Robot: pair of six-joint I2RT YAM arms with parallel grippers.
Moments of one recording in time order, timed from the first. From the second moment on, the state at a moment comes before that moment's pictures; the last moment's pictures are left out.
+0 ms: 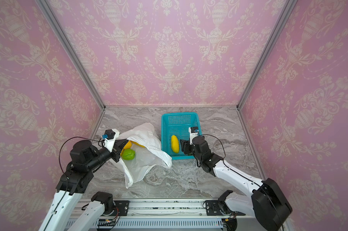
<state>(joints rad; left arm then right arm) -0.17 0.61 0.79 -0.47 0.46 0.16 0.64 1.15 0.60 0.15 0.16 0.37</state>
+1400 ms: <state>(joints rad) -0.16 0.61 0.79 -0.47 0.43 0.16 1.20 1.85 1.04 0.36 0.13 0.11</state>
